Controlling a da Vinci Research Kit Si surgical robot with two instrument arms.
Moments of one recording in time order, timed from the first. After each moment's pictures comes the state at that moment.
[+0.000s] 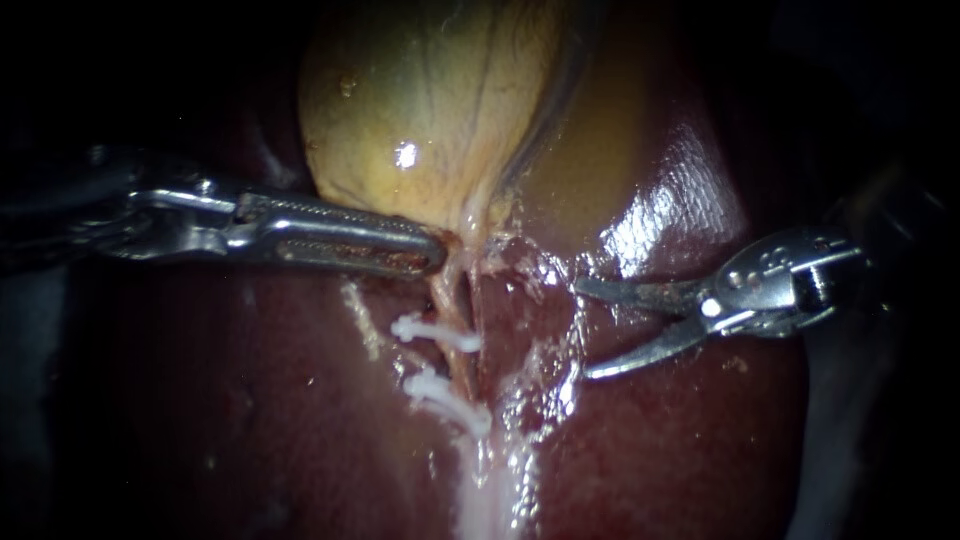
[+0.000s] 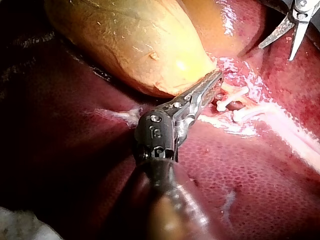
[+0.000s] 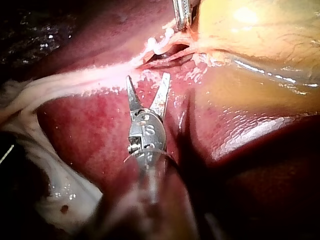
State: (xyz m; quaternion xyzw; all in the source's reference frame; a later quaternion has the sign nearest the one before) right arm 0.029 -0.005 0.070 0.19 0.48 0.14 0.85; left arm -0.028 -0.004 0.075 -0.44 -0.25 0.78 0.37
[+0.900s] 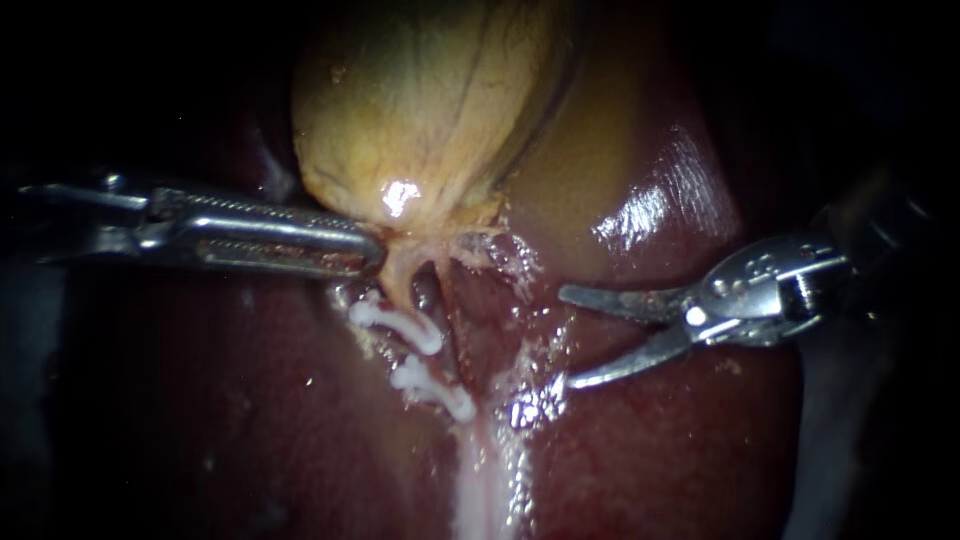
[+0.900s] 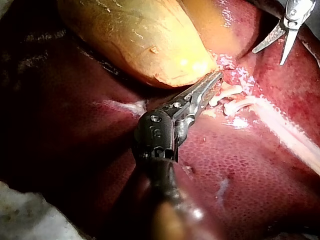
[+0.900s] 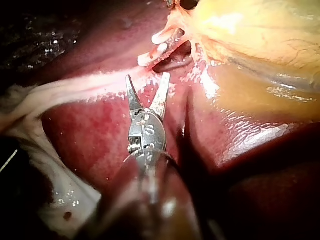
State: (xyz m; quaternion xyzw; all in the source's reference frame) right arm 0.032 -0.007 0.069 0.20 0.49 0.13 0.83; left arm -0.024 -0.004 0.068 -0.45 -0.25 0.78 0.37
